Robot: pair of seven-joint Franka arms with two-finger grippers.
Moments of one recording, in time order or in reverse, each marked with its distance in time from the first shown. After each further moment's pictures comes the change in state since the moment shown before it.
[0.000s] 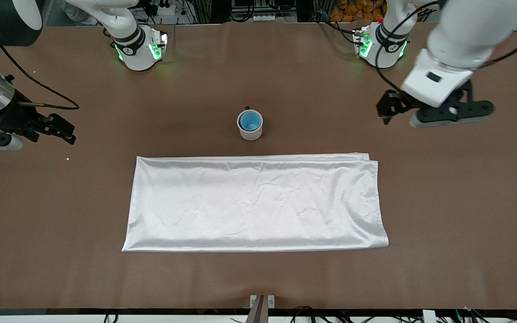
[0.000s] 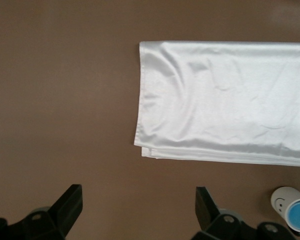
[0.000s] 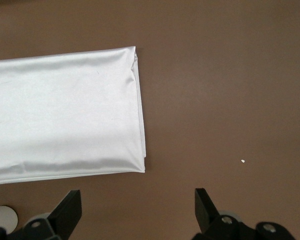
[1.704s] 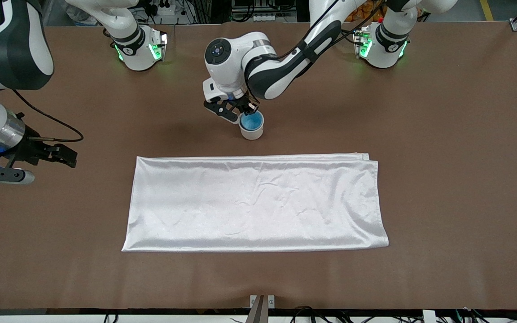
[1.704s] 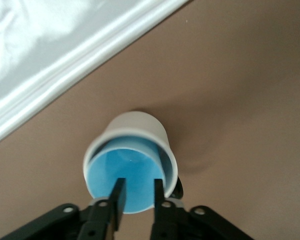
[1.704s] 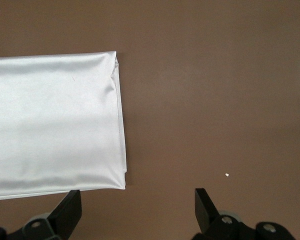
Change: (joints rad) left arm -0.323 0.582 -0.477 -0.014 0.188 0.392 -0.232; right arm 0.004 0.186 0.002 0.138 -0.102 -0.009 0.001
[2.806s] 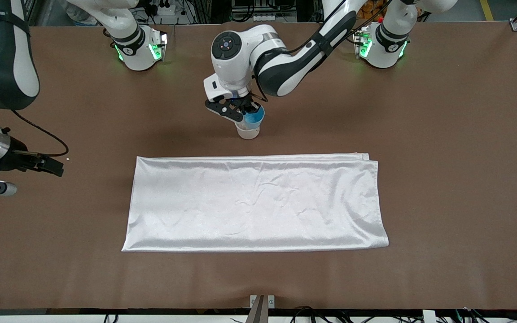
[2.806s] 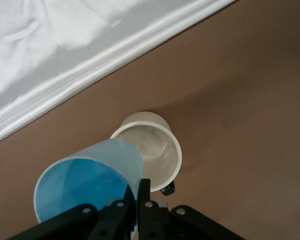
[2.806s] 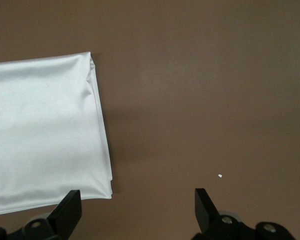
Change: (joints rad) left arm 0.034 -0.065 0.001 -0.008 -0.082 -0.002 -0.003; right arm -0.050 0.045 -0.012 -0.011 0.000 0.036 -0.002
